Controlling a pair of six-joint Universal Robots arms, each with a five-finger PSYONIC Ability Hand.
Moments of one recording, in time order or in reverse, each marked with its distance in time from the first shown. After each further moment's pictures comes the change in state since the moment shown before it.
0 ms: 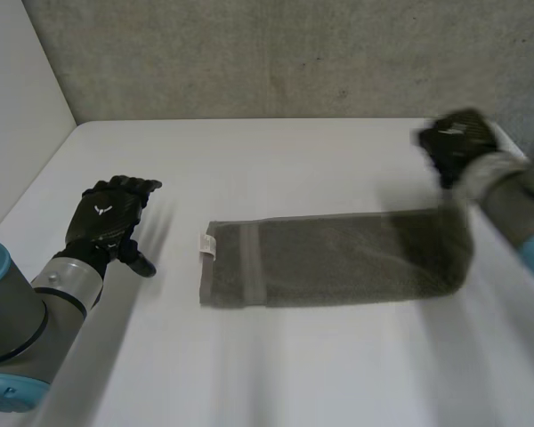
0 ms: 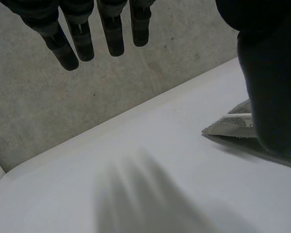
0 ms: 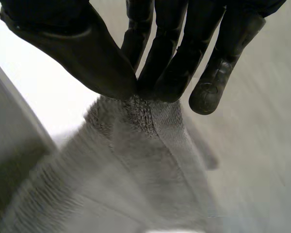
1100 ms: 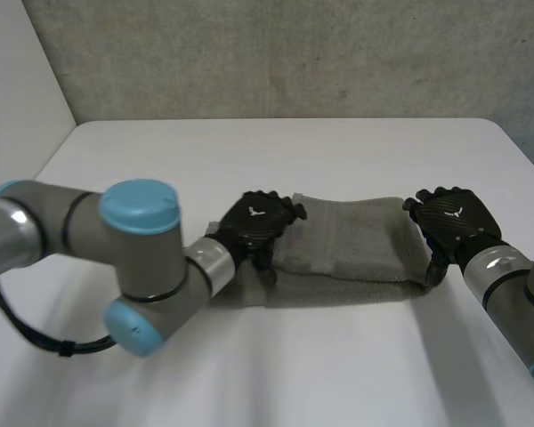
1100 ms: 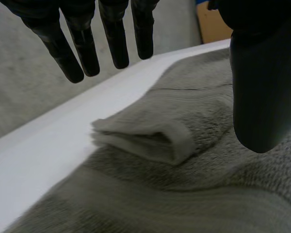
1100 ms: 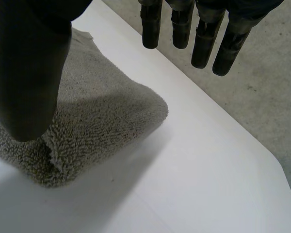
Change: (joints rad) left arm -0.393 -0.451 0.721 -0.430 0.096 0.037; right arm -0.082 -0.181 0.562 -0.249 -0.042 0.178; left_hand 0.155 0.159 0.166 0.151 0.202; right_hand -1.081 -1.089 -1.084 -1.081 -1.110
